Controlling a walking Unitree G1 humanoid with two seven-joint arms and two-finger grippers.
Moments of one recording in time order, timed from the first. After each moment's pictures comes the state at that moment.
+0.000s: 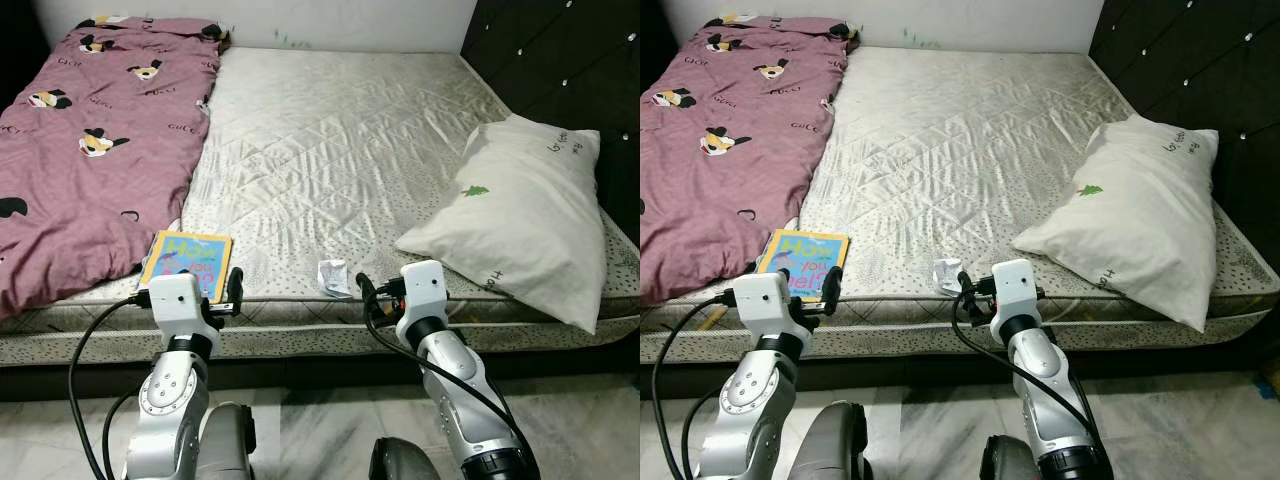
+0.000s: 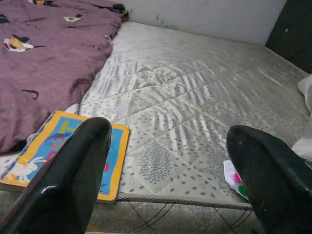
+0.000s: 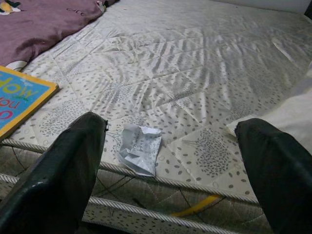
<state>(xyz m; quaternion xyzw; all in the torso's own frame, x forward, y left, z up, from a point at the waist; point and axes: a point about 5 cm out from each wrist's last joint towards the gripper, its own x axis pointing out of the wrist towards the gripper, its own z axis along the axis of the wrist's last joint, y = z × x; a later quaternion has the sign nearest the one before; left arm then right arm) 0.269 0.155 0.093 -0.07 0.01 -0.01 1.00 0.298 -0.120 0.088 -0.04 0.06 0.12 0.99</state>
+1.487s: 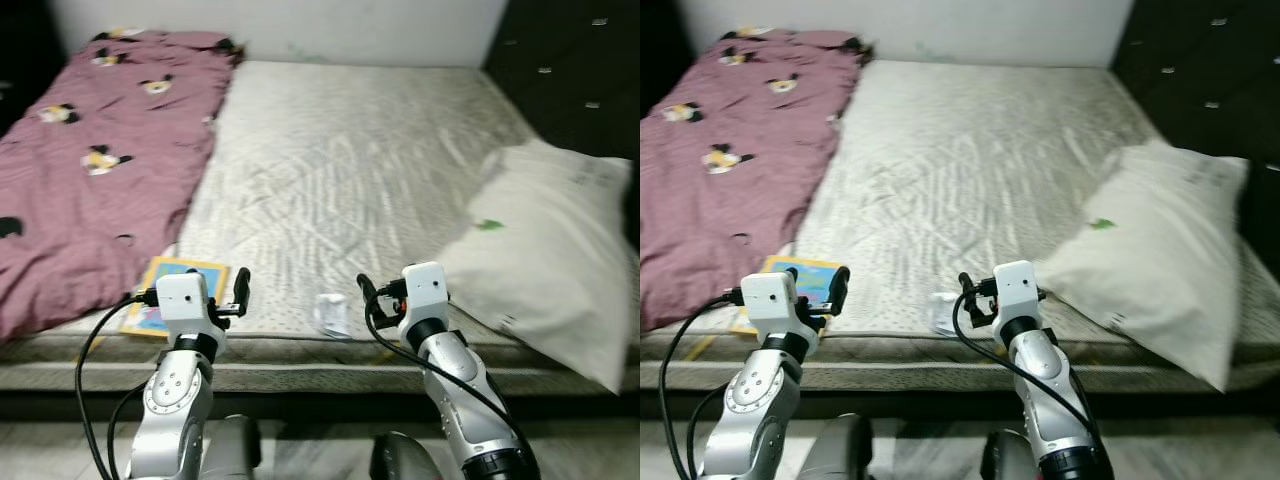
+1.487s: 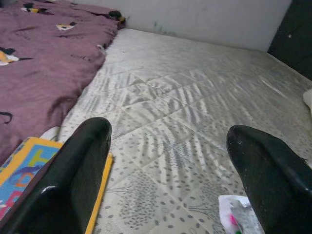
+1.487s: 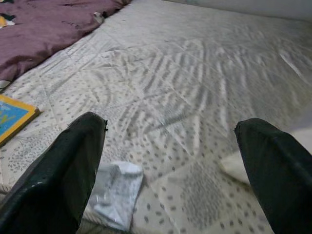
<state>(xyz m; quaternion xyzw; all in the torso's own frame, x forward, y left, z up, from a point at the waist) 0.270 0.153 0.094 -0.07 0.01 -0.01 1.00 0.297 -0.118 0.085 -0.03 0.06 0.13 0.99</state>
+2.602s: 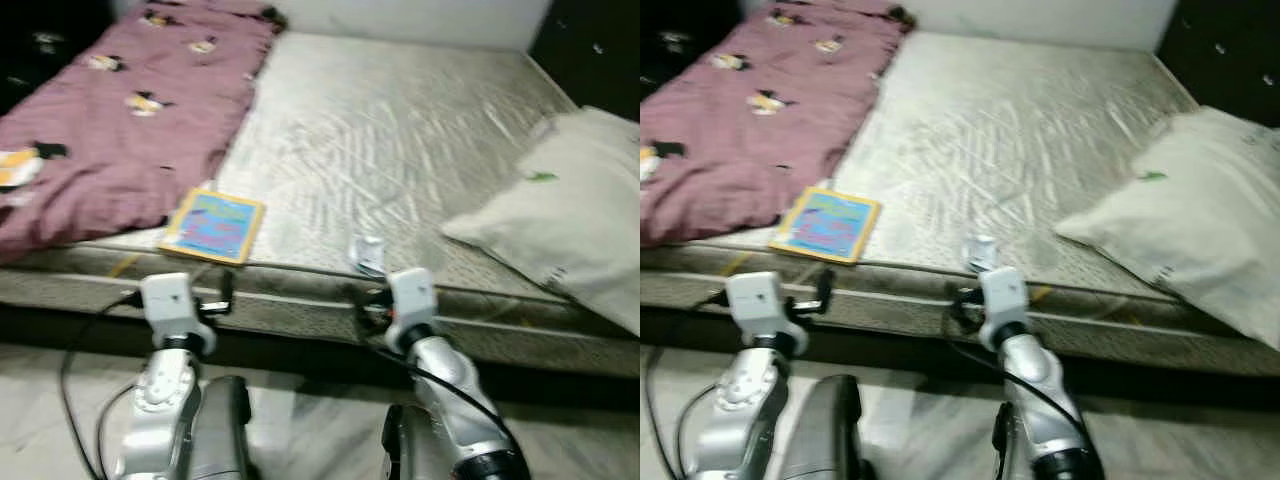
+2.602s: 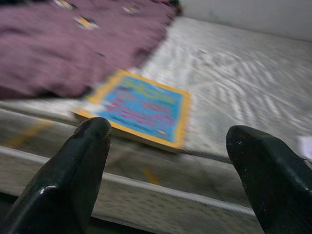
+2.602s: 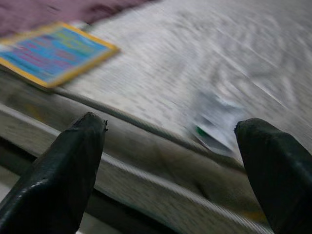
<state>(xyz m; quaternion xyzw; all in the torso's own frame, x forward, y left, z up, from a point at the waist) 0.273 0.166 0.093 -0.06 0.01 0.03 1.00 0.296 -0.106 0.081 -0.04 0.06 0.16 0.98</state>
